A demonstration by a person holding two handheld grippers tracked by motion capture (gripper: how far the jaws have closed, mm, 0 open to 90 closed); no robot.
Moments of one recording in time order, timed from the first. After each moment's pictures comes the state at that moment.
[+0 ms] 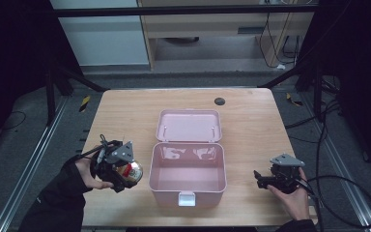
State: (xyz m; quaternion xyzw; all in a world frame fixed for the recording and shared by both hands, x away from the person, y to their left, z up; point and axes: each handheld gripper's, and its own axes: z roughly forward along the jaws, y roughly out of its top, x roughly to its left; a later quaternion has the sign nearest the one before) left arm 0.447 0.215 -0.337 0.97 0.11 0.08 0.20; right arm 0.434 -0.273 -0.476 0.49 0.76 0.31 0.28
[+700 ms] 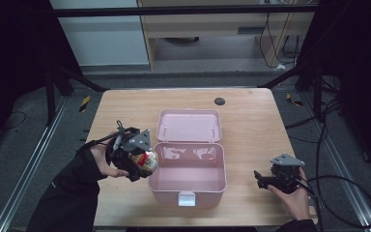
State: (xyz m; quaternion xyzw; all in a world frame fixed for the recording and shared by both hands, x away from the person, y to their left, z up) left arm 0.459 0.169 -0.306 0.97 0.08 0.08 0.21; right arm 0.434 -0.274 -0.477 0.49 0.76 0.31 0.28
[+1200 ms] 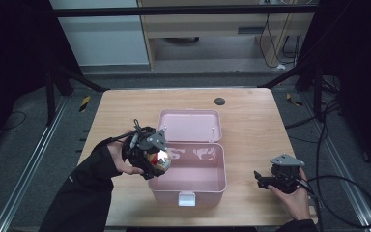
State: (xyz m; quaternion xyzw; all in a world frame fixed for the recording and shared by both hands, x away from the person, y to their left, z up) left arm 0.469 0.137 -0.316 0.97 0.06 0.07 0.20; right arm 0.435 -0.275 -0.479 0.49 0.77 0.31 0.27
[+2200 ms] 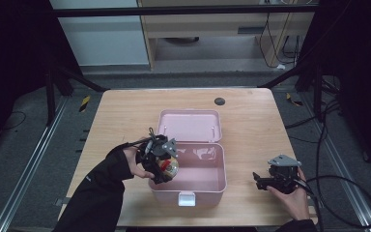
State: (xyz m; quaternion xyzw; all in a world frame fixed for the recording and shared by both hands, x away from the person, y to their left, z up) left arm 0.482 0.119 -0.364 0.98 0.04 0.04 0.18; right arm 0.436 -0.272 -0.483 0.48 0.78 0.30 0.27
